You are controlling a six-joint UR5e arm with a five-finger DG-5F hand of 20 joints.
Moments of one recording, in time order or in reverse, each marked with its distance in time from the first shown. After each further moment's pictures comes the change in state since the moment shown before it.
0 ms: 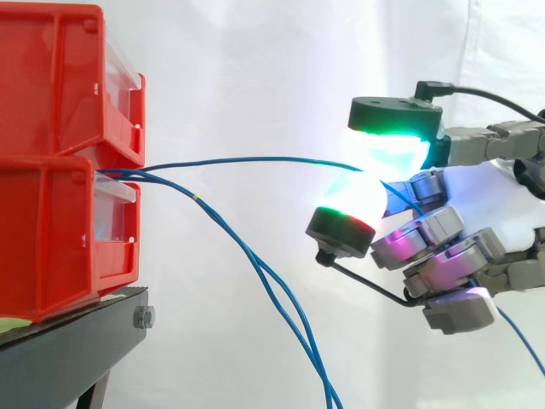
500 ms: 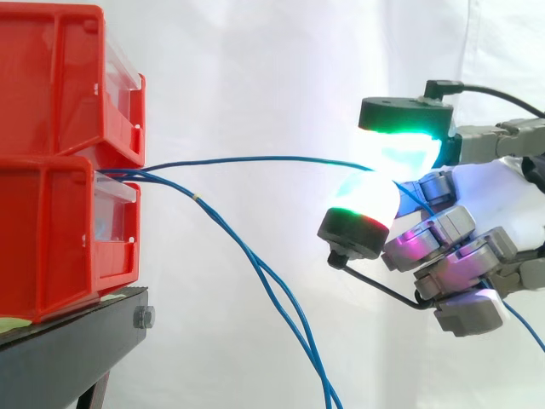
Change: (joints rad) arm 0.002 0.007 -0.001 -0.025 -0.013 0.025
